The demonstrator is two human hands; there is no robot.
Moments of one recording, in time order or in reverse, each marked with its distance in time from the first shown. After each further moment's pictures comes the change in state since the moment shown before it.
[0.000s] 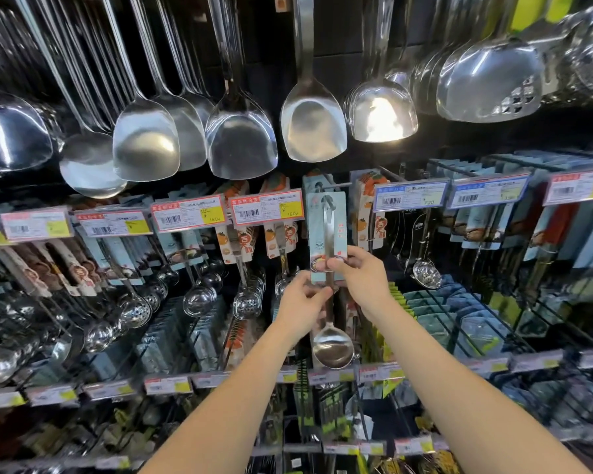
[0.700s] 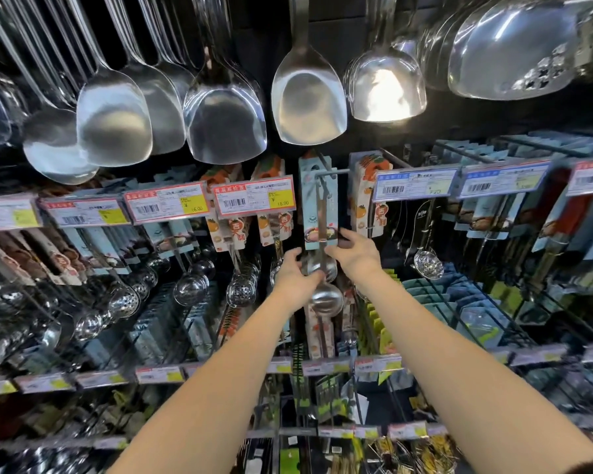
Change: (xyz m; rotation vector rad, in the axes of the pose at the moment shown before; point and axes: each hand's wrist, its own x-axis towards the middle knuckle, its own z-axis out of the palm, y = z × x) left_hand 0.042 0.001 0.002 0.205 0.056 -0.168; right_hand 0.054 0.008 0.004 -0.359 -0.007 0.136
